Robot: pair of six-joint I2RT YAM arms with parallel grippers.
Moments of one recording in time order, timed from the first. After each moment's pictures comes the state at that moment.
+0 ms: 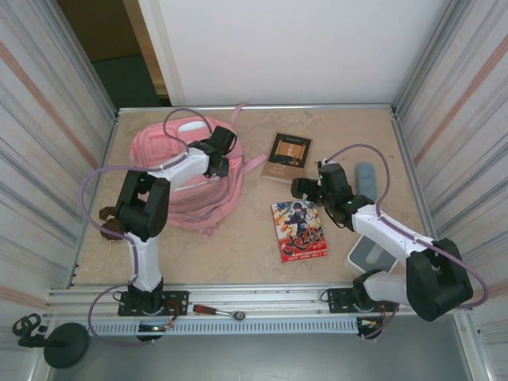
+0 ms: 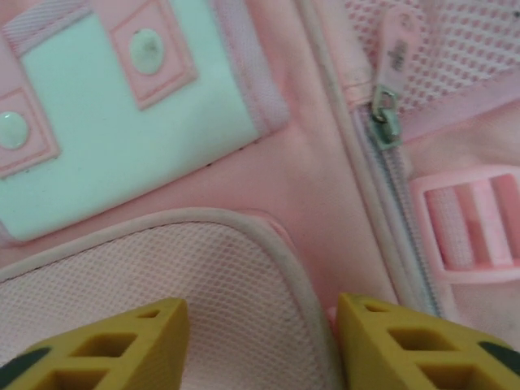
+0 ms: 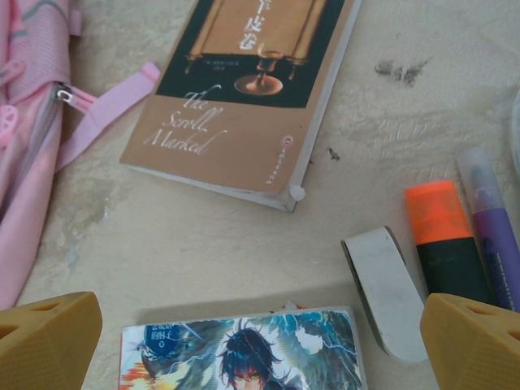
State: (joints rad) left arm -0.46 1.98 1.46 -0.60 -0.36 -0.23; right arm 0.45 1.25 0.67 -0.14 0.11 0.49
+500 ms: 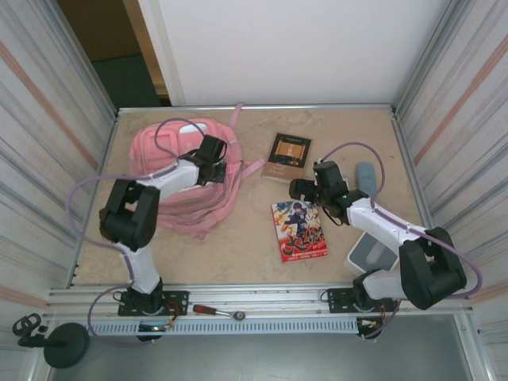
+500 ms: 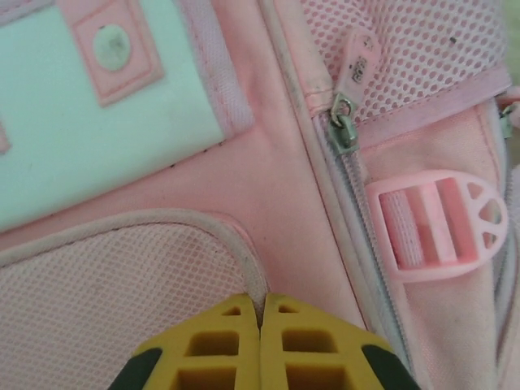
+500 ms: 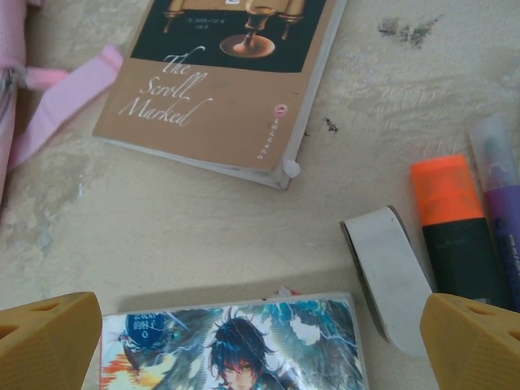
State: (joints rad) left arm -0.44 1.80 1.18 -0.35 -0.19 -0.17; right arm 0.45 1.33 0.74 -0.21 0.10 0.49
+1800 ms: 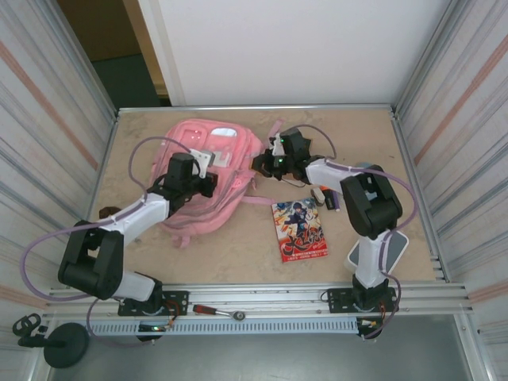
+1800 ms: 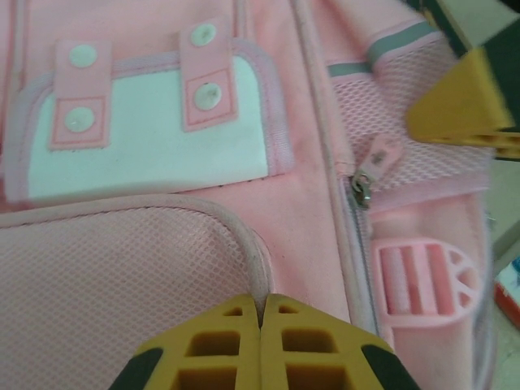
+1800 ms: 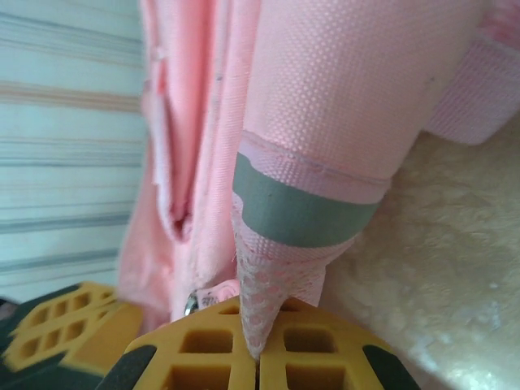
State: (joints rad) left arm -0.36 1.42 0.80 -0.02 0.17 -0.08; right arm 0.49 1.93 1.24 0.07 -0.59 0.91
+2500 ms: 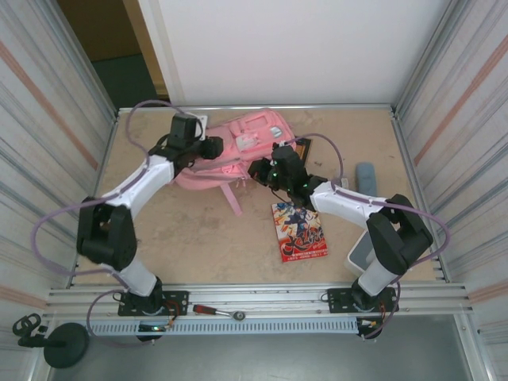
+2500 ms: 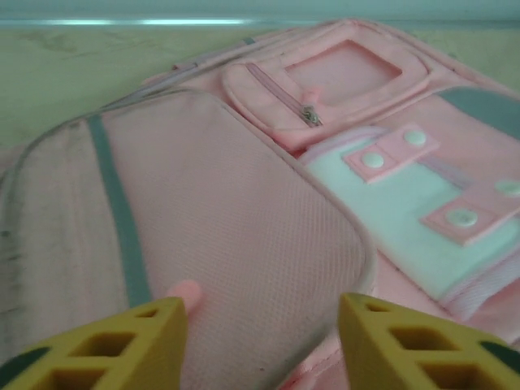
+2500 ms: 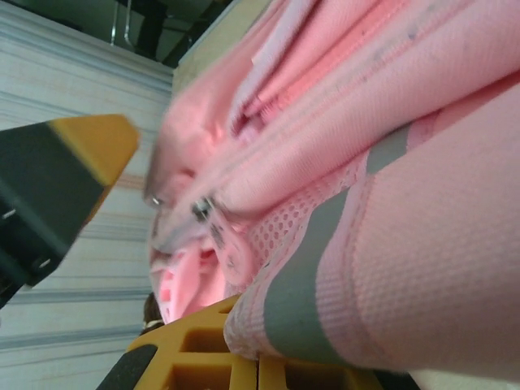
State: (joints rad) left arm -0.32 1.58 1.22 -0.29 0.08 -0.23; right arm 0.71 1.62 1.00 0.16 -0.09 1.07
